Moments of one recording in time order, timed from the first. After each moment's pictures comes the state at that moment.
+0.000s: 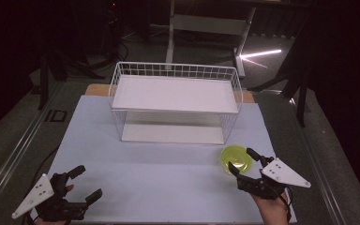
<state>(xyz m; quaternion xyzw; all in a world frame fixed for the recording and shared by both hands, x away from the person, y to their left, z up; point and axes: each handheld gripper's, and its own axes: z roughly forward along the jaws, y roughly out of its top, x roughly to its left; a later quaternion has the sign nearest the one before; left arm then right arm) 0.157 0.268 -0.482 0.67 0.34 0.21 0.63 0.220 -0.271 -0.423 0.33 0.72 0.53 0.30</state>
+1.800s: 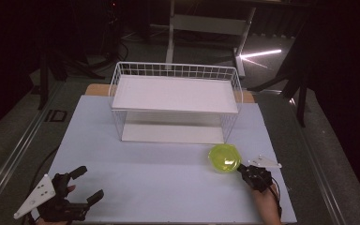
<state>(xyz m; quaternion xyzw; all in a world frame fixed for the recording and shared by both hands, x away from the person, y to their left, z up) 0.157 0.265 -0.483 0.67 0.34 0.21 0.63 0.284 -0.301 -0.529 0.44 0.79 0.36 0.22</state>
